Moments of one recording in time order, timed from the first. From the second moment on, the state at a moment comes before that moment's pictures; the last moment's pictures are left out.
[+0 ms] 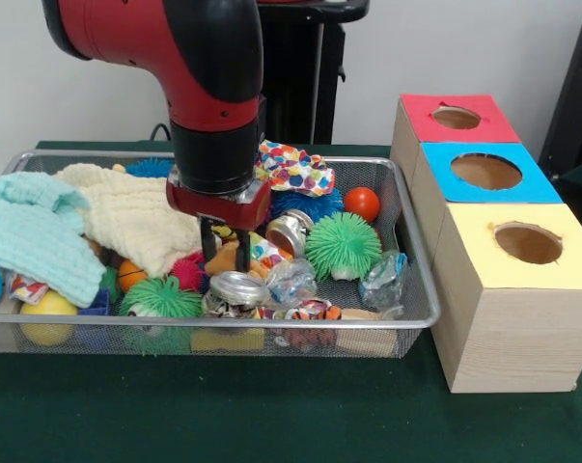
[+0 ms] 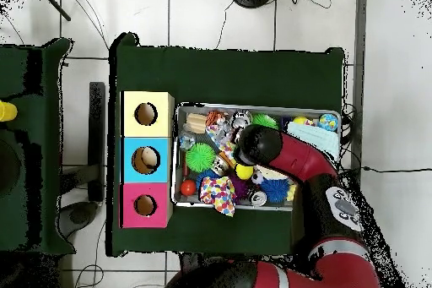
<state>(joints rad) -0.38 -0.43 -0.02 1.55 0.05 0.48 1.76</state>
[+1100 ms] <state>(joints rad) -0.37 -0.46 -0.02 1.55 0.05 0.61 1.76</state>
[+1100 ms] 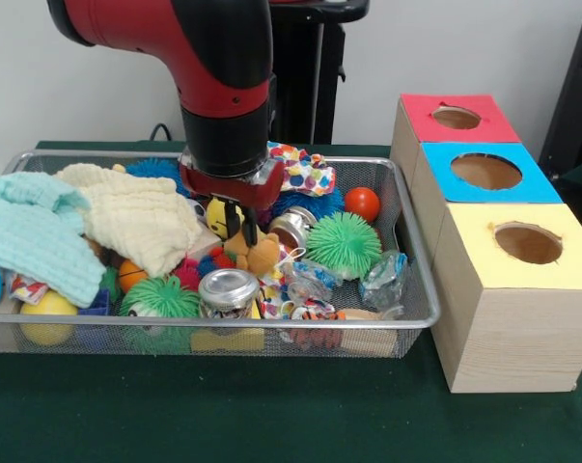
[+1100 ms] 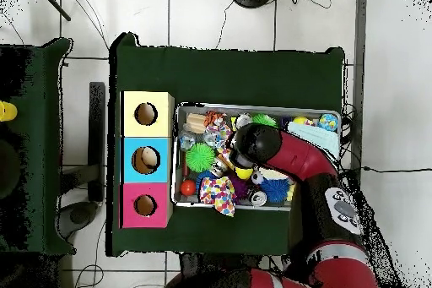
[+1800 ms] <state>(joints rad) -0.30 -0.54 -0.05 1.56 0.05 0.68 1.76</state>
